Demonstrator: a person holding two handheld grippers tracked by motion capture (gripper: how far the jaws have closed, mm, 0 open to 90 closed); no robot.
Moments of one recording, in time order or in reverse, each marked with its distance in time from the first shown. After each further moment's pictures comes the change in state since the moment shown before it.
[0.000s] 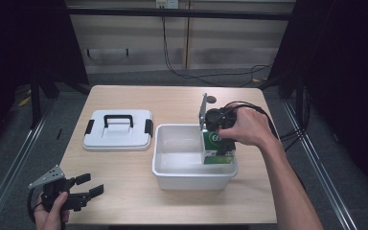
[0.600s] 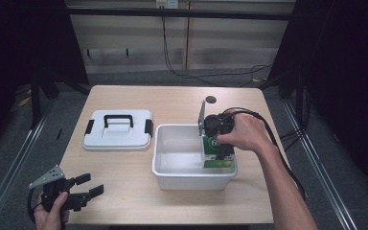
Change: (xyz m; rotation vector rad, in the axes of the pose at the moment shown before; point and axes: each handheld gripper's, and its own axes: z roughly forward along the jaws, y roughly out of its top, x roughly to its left) left arm 0.000 0.000 0.000 0.001 0.001 -0.001; right arm -0.001 0.000 0.022 0.021 0.008 0.010
